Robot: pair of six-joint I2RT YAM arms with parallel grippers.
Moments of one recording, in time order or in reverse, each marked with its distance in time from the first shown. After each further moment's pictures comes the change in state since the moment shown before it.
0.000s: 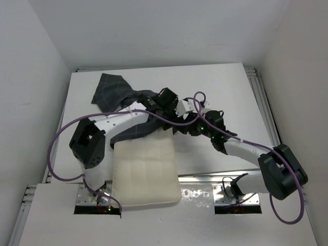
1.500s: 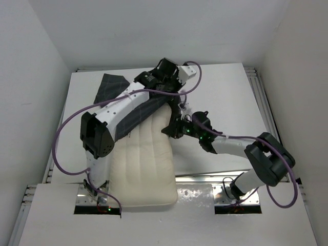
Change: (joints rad) left arm 0.075 0.186 0.495 -0.087 0.018 -0.168; right arm 0.164 0.176 0.059 0.241 -0.105 -0.069
